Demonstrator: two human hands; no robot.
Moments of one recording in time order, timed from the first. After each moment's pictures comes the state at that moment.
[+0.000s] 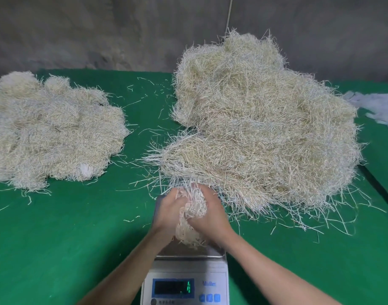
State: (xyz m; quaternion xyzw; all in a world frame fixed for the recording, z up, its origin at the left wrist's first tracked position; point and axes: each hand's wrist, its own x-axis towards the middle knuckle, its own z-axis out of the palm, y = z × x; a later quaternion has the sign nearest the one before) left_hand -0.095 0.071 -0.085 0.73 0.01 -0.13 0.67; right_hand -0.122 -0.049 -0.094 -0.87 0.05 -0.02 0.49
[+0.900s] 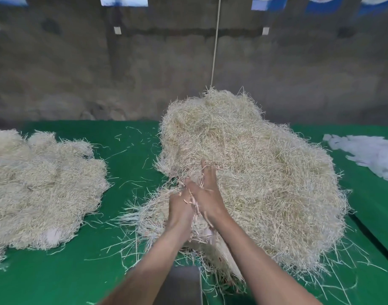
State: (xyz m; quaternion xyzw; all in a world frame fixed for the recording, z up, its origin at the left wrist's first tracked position) left_hand -0.005 -0.050 0.011 0.60 0.01 -0.12 0.79; right_hand -0.010 -0.118 0.019 -0.83 0.05 -0.10 0.55
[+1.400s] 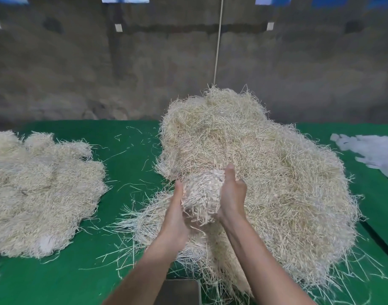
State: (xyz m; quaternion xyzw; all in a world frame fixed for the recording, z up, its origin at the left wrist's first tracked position) left_hand 0.014 -0.050 0.008 0.50 0.08 -0.23 0.83; right_hand 0.021 -0.154 0.025 -0.60 0.22 -0.21 0.74
